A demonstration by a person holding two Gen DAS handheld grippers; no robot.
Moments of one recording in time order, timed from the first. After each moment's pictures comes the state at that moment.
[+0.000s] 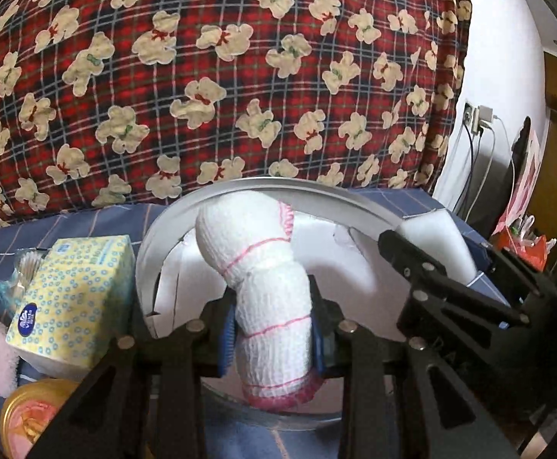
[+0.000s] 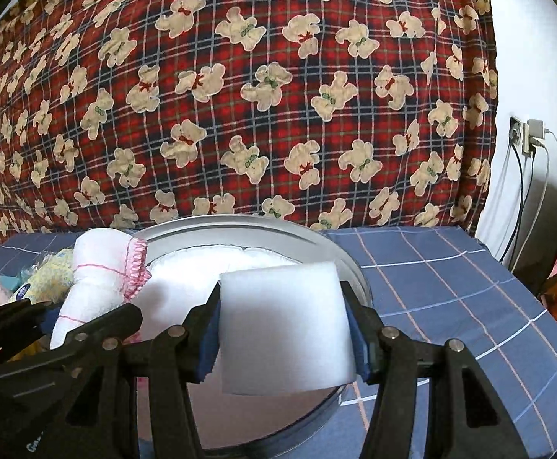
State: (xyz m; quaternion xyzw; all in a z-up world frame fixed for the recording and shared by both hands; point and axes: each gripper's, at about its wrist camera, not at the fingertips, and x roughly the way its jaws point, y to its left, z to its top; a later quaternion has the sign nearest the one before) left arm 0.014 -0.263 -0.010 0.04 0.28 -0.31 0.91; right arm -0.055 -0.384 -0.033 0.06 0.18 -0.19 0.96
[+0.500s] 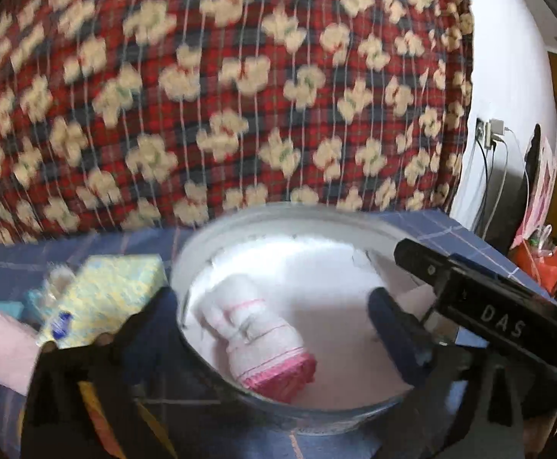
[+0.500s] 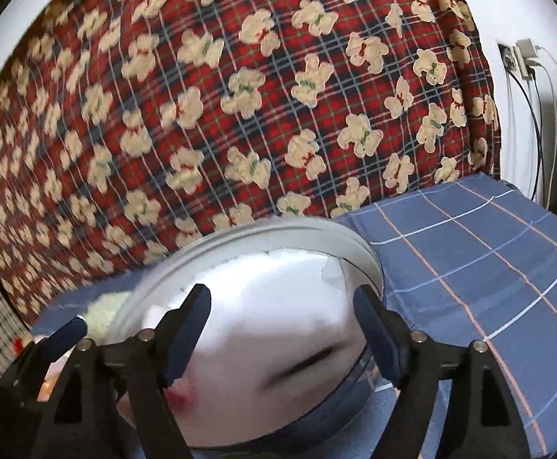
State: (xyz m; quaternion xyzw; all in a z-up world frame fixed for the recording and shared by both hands) left arm 0.003 -0.252 -0.006 0.04 0.23 -0.28 0.93; right arm -0.070 -0.414 -0.034 0.21 0.15 -0.12 0.96
